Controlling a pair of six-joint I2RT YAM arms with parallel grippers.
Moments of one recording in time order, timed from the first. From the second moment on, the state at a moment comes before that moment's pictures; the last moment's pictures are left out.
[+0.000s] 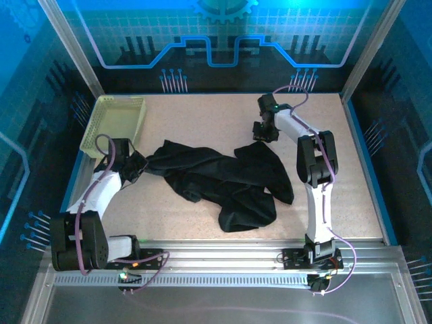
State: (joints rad) left arm 0.12 1.26 0.73 -0.39 0.13 -0.84; right arm 0.25 2.24 1.82 -0.84 -0.05 0.42
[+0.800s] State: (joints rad) left arm 0.16 1.21 0.79 -0.40 0.15 -0.84; right arm 0.19 2.07 1.80 -0.94 0.00 0.42
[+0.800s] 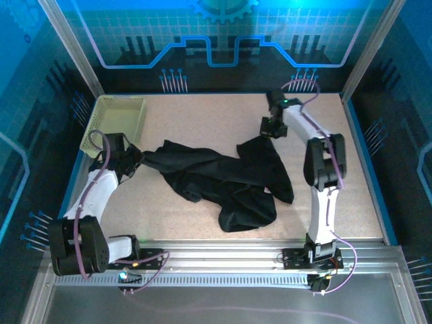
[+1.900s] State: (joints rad) left arm 0.25 0.97 1.30 -0.40 0.35 -0.83; right arm 0.02 1.24 2.07 -1.12 -0.12 0.33
